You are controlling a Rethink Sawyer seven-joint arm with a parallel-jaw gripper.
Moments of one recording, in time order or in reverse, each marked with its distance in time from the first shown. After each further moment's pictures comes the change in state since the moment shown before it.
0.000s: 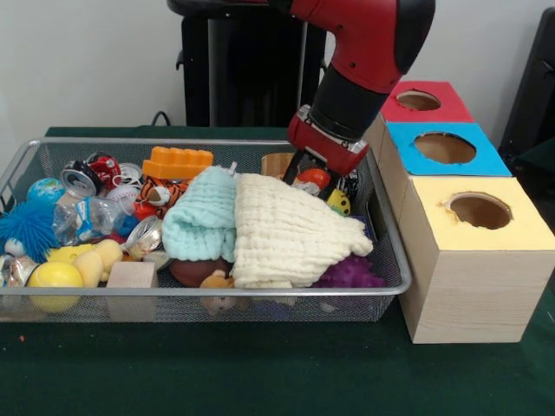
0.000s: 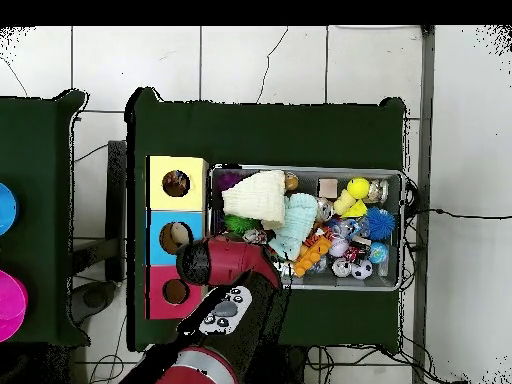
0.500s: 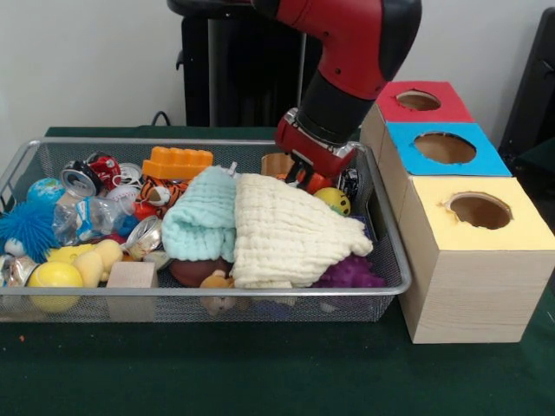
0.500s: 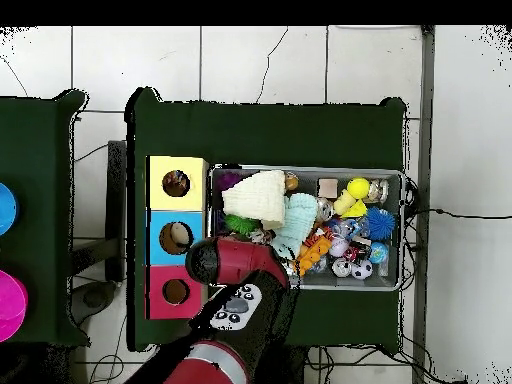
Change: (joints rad) arm -0.037 0.015 0.000 -0.001 0.000 0.015 0.000
